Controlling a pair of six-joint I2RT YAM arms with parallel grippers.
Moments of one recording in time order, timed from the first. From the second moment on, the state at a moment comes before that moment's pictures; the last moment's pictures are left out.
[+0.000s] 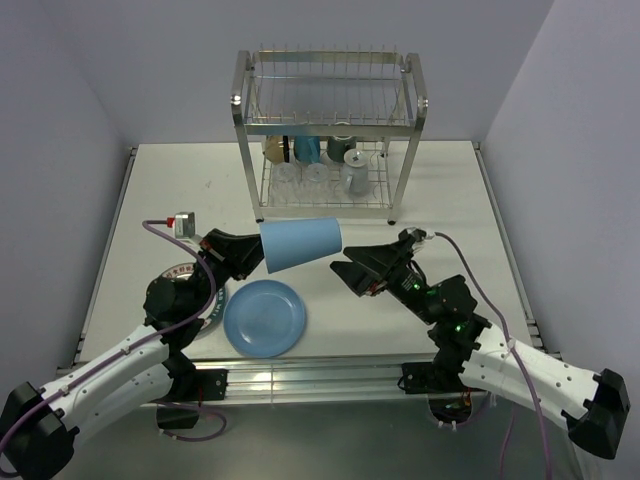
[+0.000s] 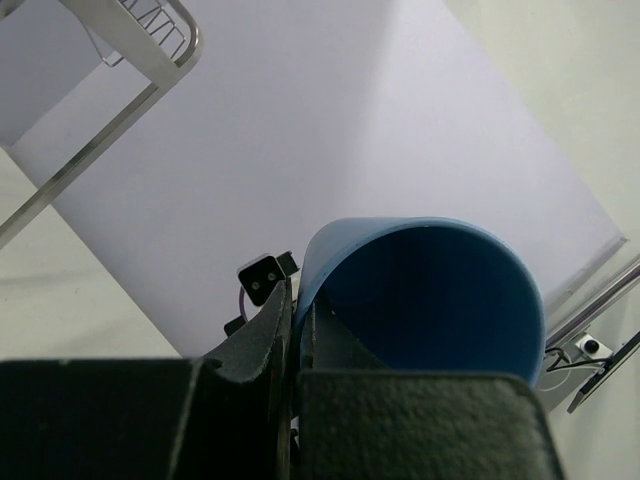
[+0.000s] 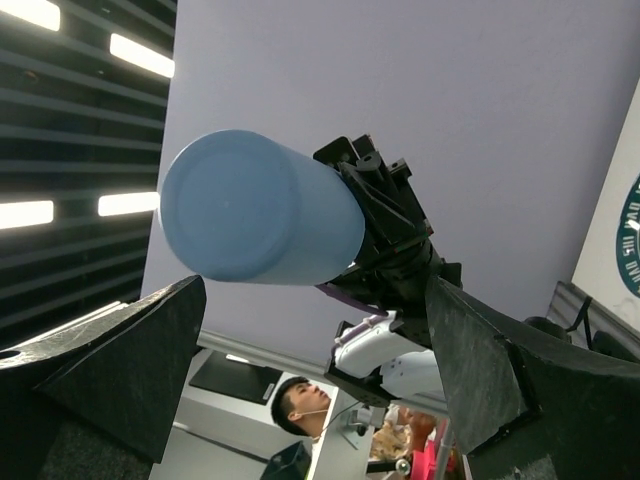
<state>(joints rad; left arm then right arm) -0.71 0.73 0.34 0.92 0.14 -1.12 0.88 0.57 0.34 0.53 0.01 1.57</state>
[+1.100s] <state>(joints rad) -0.71 0.77 0.35 0.97 0.10 -1.11 1.07 0.89 0.63 0.62 0.28 1.32</state>
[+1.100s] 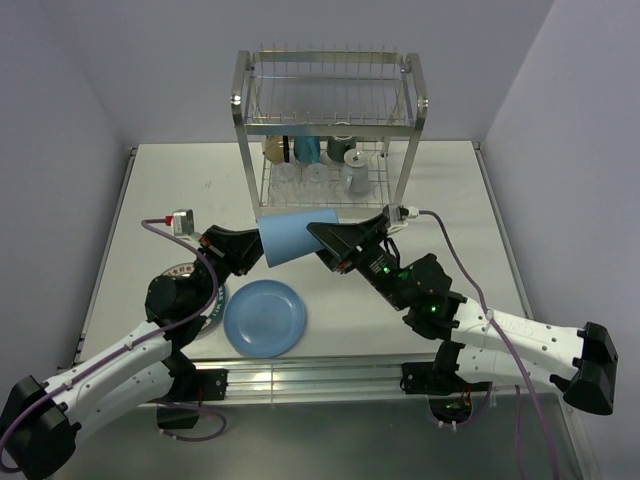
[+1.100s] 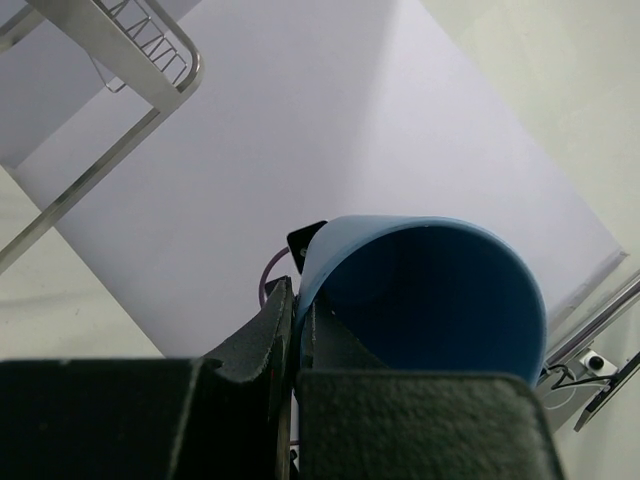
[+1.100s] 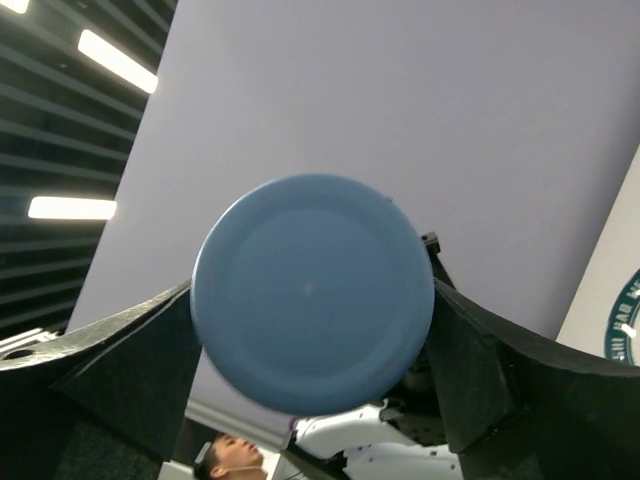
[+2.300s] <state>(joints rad) -0.71 0.83 0.77 -0.40 -0.40 -0.93 0.80 1.54 1.97 -0.02 0.68 -0.05</state>
